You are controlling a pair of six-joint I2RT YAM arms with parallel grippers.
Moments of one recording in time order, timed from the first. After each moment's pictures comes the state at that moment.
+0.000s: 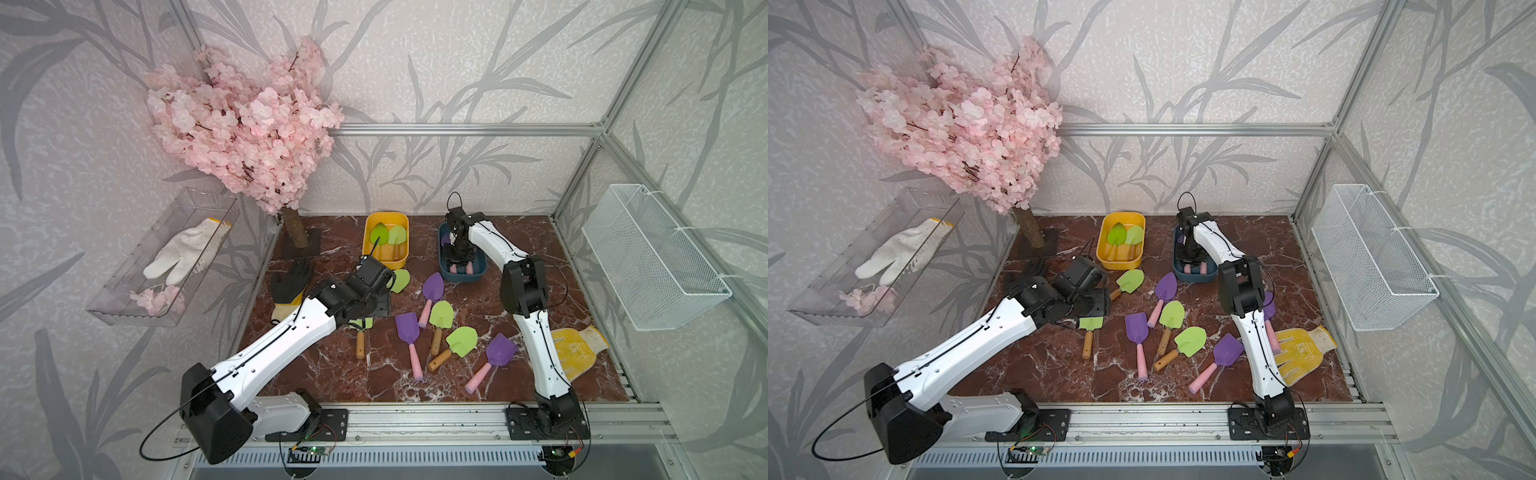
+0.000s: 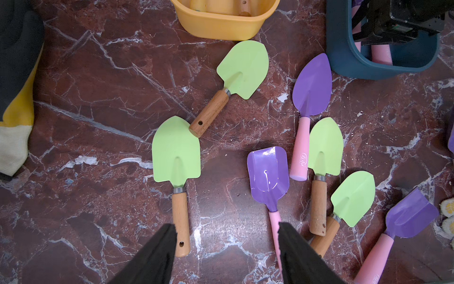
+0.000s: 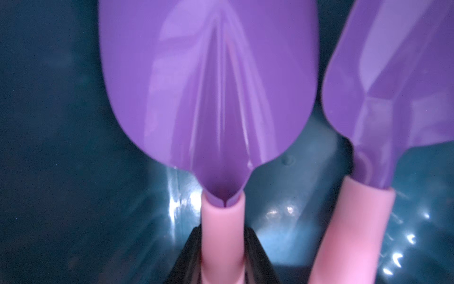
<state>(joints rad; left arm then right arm) -0.70 1.26 1.16 -0.98 -0.22 -0.68 0.34 2.53 2.29 -1.17 -0.08 0.39</state>
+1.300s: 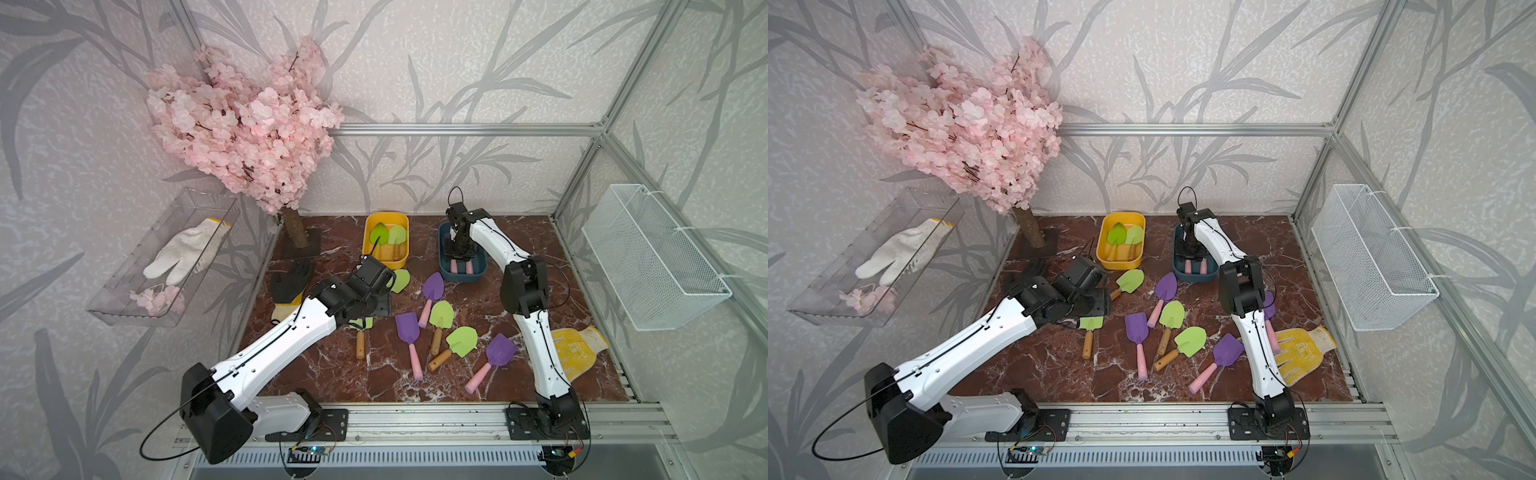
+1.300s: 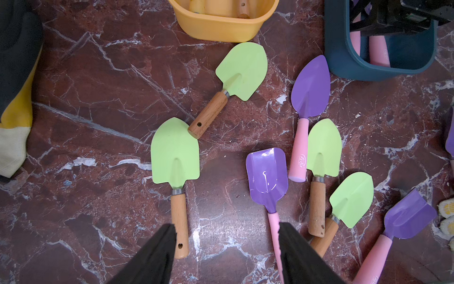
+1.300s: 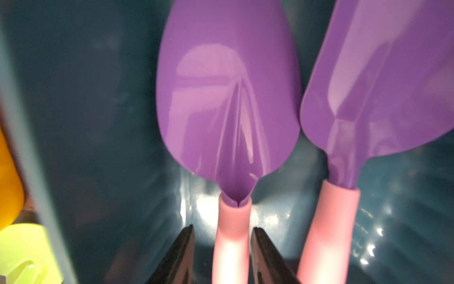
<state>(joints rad) -0.70 1.26 1.16 -0.97 -0.22 -0.68 0.34 2.53 2.36 -1.18 -0.07 0.39</state>
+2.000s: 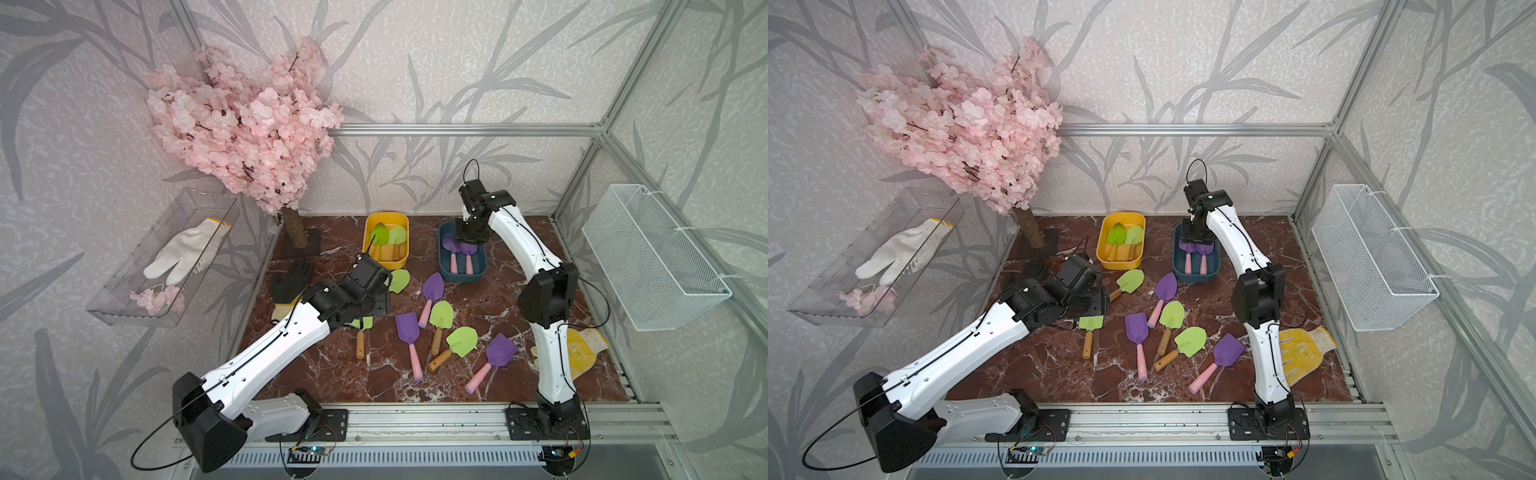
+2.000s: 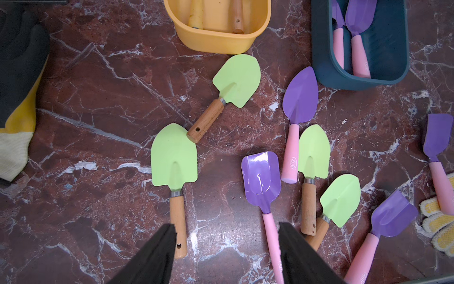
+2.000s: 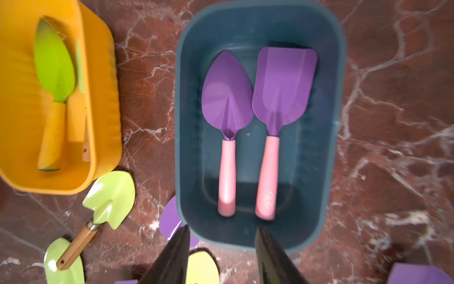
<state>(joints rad) -0.70 1.21 1.16 -0.97 -0.22 -0.67 0.34 2.16 2.25 -1.25 0.00 0.41</state>
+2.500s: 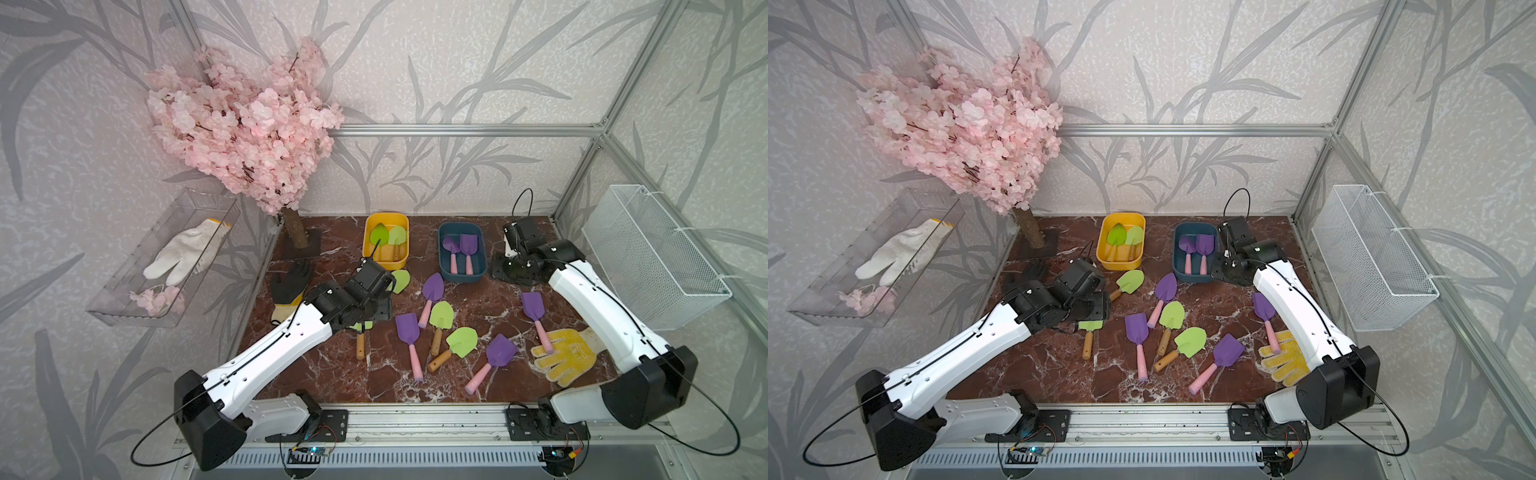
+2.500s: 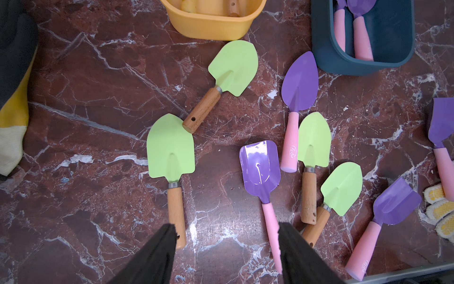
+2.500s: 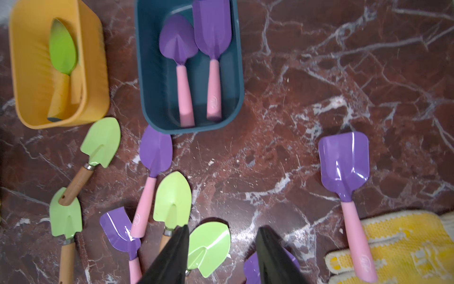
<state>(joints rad) -0.75 1.23 1.16 -1.00 -0.22 -0.70 0.33 1.41 1.35 -1.03 0.06 0.53</state>
